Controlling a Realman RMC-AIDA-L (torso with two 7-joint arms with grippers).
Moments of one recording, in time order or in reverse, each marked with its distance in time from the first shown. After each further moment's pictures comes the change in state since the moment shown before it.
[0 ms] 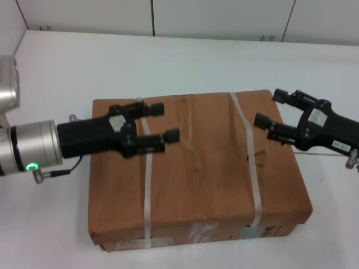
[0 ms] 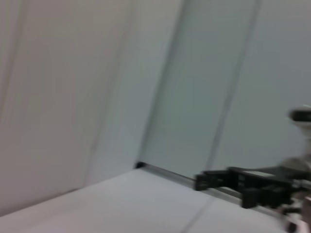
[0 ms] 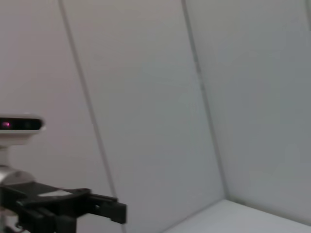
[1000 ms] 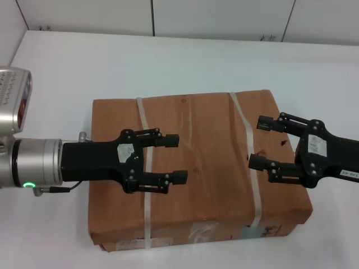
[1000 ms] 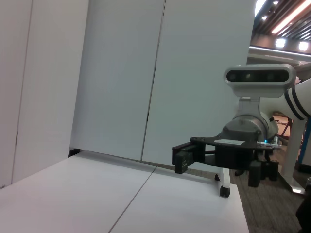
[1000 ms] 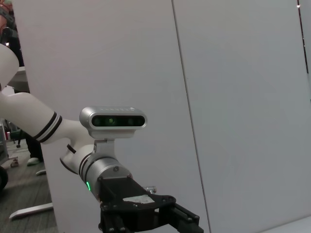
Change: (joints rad) left arm -0.017 0.006 0.000 0.000 0.156 0.110 0.071; right arm 0.001 -0.004 -0.028 -0.082 -0.117 -0.264 -0.011
